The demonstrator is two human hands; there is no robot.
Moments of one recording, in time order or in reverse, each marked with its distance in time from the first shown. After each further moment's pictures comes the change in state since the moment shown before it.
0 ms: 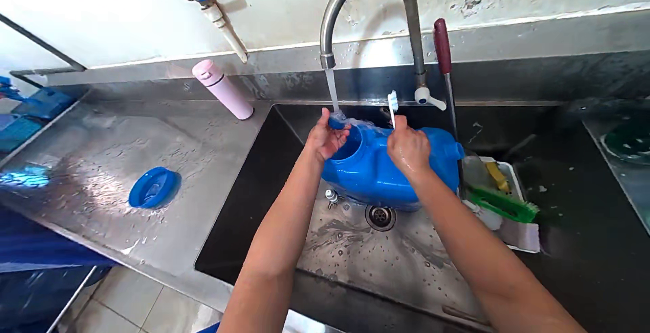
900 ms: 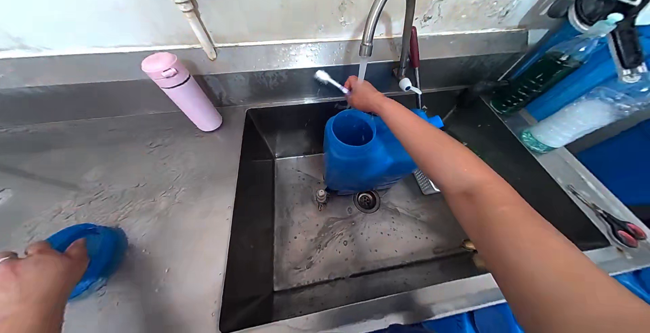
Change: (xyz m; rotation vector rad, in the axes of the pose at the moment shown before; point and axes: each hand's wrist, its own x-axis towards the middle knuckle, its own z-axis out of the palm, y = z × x) left_hand -0.044 0.117 -0.554 1.683 0.718 0.211; right_hand 0.091 -0.129 0.006 0.109 -0.359 0.176
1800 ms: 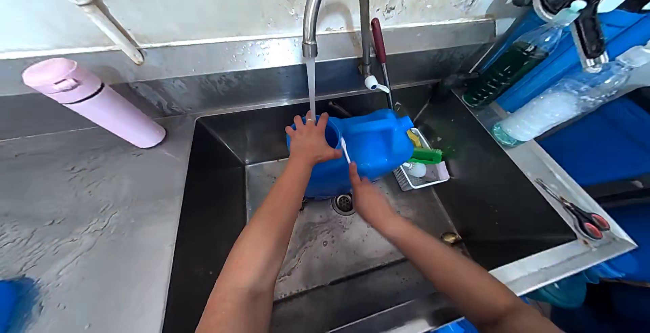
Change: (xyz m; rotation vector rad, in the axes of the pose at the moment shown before) left_hand -0.154 0.531 -0.013 -0.112 -0.426 0.920; right_hand -0.173 0.048 0.062 -0.169 -0.260 0.409
